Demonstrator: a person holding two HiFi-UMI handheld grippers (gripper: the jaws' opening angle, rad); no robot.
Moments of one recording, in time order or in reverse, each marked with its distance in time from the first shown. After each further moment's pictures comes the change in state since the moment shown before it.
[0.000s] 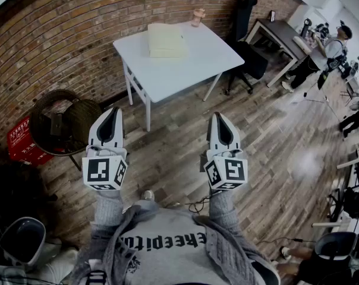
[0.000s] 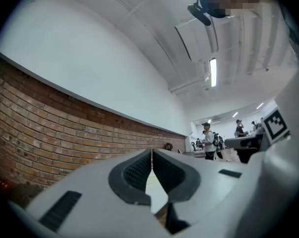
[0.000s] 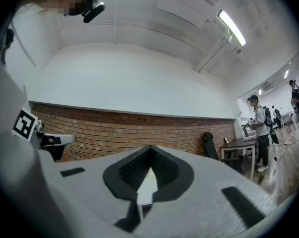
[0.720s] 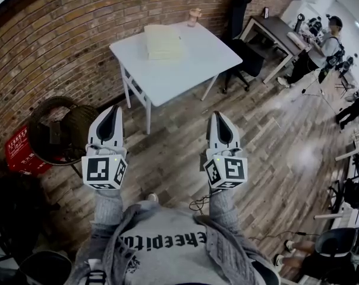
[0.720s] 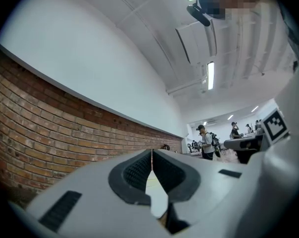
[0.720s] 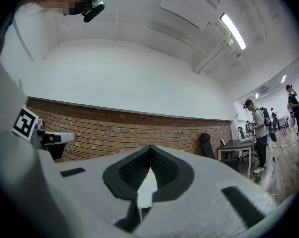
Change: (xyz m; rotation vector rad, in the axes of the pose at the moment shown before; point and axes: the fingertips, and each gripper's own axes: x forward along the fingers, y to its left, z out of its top) left arm 0.019 0.034 -0.003 -0.005 -0.020 -0.055; right arm 0.023 0.024 -0.006 -0.018 -0.004 -0.043
